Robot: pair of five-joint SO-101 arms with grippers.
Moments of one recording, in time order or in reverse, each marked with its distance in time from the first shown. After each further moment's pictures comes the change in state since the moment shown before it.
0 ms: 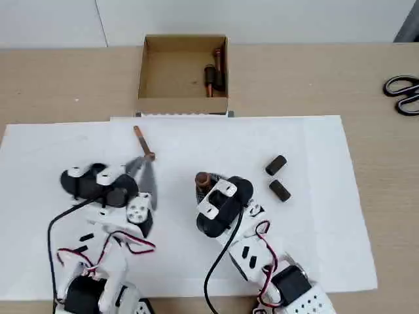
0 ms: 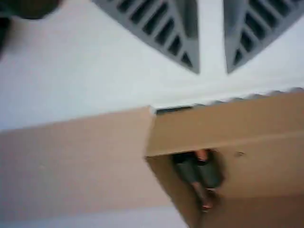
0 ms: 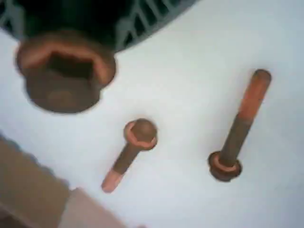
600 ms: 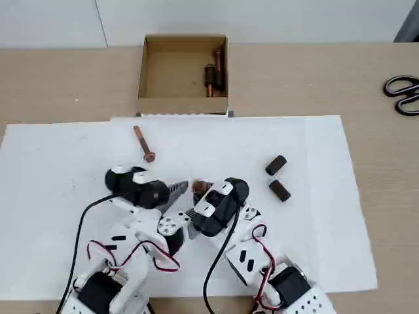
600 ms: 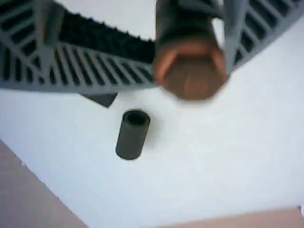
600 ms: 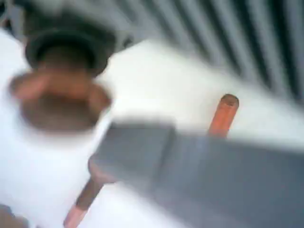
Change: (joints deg) left arm 19.3 0.1 4.7 2.0 12.4; right arm -3.3 0.1 0.0 7.3 -4.4
